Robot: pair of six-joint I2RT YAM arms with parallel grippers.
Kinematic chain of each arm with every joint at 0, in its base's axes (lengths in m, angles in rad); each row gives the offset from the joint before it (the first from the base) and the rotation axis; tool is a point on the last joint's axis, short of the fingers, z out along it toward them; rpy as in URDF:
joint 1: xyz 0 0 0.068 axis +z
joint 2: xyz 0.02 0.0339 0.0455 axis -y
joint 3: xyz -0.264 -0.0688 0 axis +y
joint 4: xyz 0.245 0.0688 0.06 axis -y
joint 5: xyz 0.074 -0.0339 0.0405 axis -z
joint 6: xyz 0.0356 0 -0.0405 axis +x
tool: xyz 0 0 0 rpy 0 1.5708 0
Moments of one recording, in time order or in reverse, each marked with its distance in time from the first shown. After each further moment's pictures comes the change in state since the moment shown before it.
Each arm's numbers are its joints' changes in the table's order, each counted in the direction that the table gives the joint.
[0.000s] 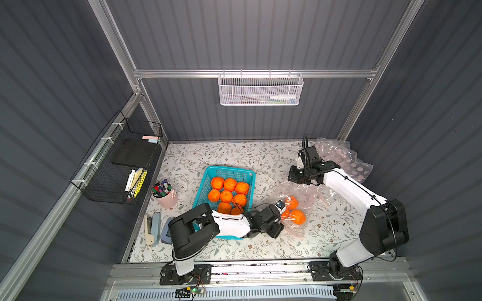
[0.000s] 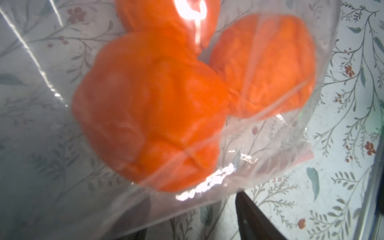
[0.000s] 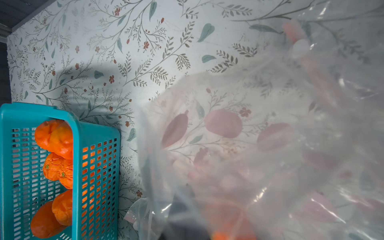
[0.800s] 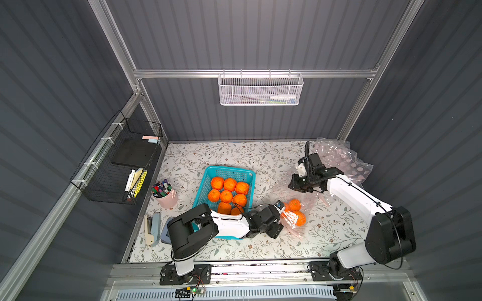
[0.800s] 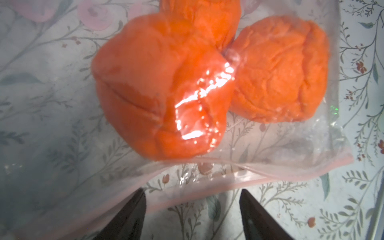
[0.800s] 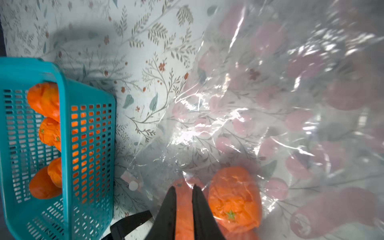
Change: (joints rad) left arm 0.000 0.020 0.018 -0.011 -0.034 0.018; right arm -0.006 0.030 0.117 -0.022 -0.137 -0.069
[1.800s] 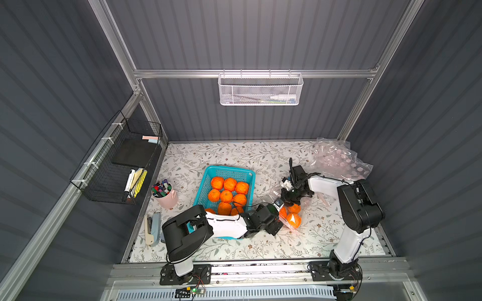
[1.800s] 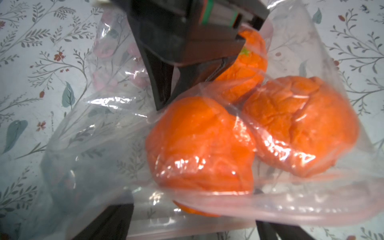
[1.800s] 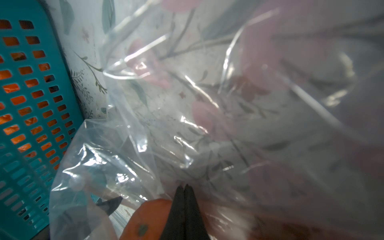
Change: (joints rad) left arm 0.000 0.042 0.003 0.042 -0.155 0.116; right arm 0.019 -0.294 0.056 0.077 -0.273 -0.089
